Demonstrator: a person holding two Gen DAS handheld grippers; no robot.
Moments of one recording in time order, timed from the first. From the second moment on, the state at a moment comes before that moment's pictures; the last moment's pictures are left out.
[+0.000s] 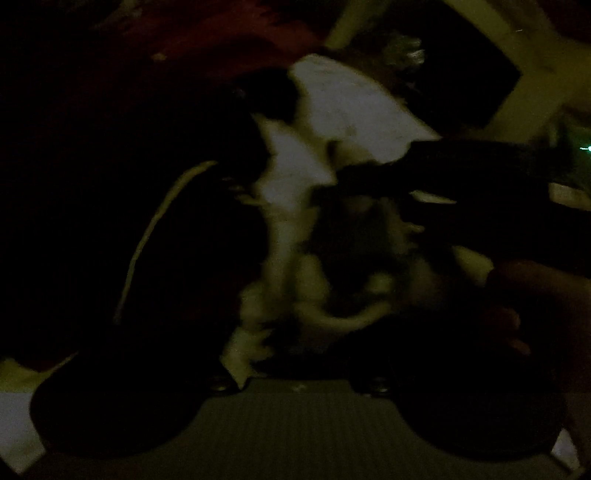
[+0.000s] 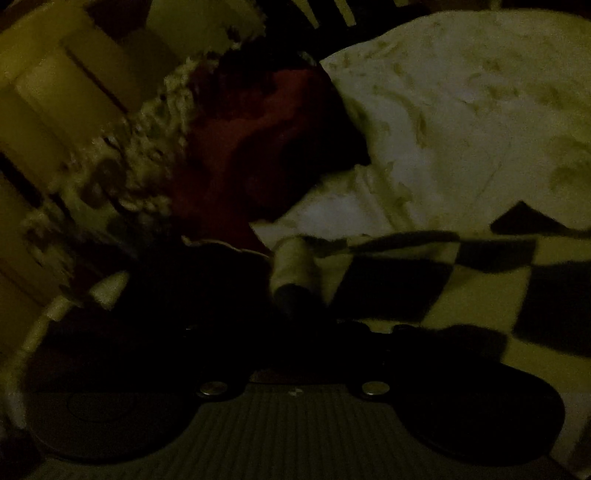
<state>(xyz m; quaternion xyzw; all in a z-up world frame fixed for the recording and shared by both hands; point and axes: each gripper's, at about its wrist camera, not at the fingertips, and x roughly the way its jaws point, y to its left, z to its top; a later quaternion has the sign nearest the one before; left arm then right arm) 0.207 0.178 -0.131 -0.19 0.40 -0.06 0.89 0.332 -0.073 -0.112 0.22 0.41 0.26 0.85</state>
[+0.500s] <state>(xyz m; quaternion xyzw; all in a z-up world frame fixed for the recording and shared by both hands) 0.200 0.187 -0.117 -0.19 0.44 -0.13 0.87 0.253 -0.214 -0.087 0.16 0.35 0.21 0.90</state>
